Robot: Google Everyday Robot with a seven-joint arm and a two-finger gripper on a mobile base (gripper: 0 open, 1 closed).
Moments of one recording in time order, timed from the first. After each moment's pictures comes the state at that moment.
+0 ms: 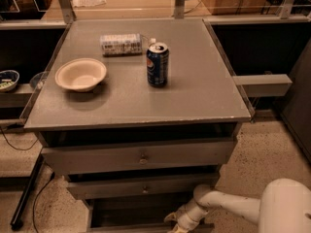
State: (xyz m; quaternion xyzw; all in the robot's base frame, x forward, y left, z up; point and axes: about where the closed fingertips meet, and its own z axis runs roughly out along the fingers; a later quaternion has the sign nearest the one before) arm 0.393 -0.079 0.188 -0.71 0.61 0.31 0.14
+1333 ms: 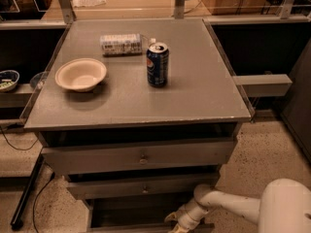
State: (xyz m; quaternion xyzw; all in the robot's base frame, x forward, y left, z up) arm 0.397 -0.081 0.187 -0.72 0.61 0.31 0.14
